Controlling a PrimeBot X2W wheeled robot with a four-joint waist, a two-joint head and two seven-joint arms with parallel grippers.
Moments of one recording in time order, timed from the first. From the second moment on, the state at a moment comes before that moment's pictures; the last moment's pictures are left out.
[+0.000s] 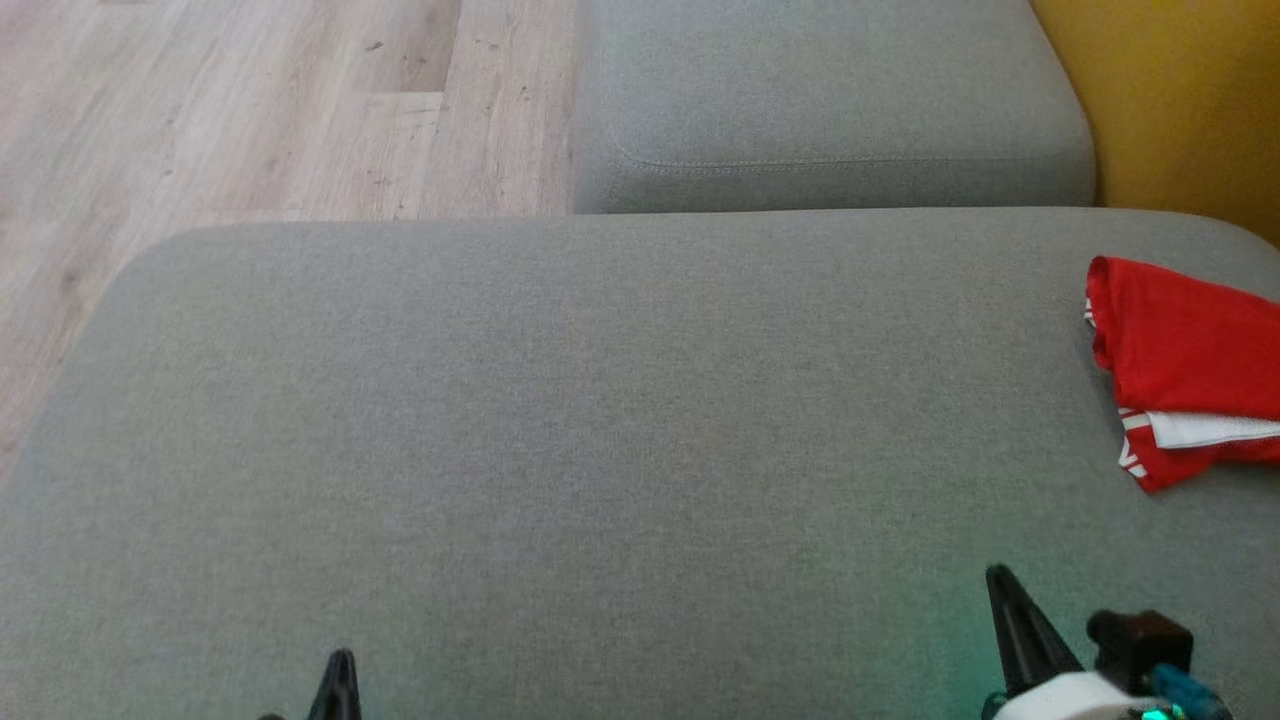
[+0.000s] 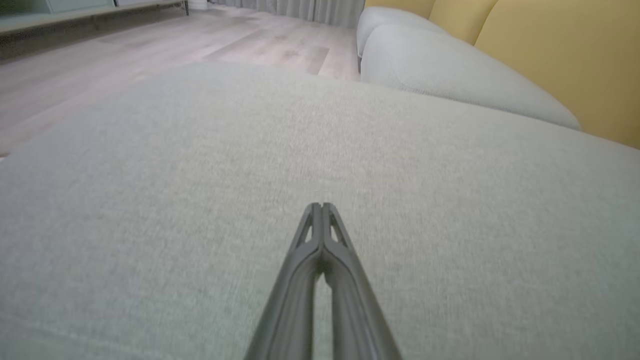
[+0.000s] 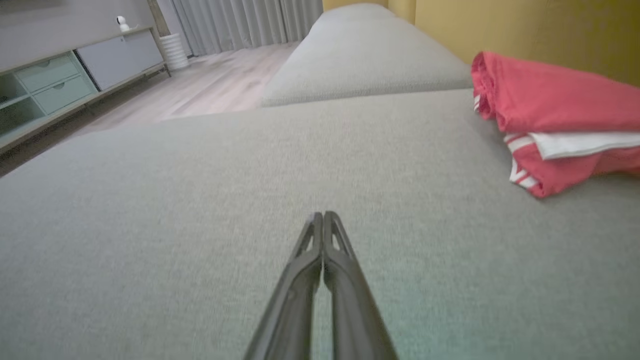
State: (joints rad) left arm 0.14 0.37 -0.53 0.19 -0.72 0.33 -0.23; right arm 0.16 -0.04 0.03 0.22 0.15 0.12 -0.05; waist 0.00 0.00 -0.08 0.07
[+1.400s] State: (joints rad) left arm 0.10 0.27 -0.35 0.22 -1.03 0.17 -0.12; right arm 0.13 -0.04 -0.01 0.25 0.65 0.12 -0.01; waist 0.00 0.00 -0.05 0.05
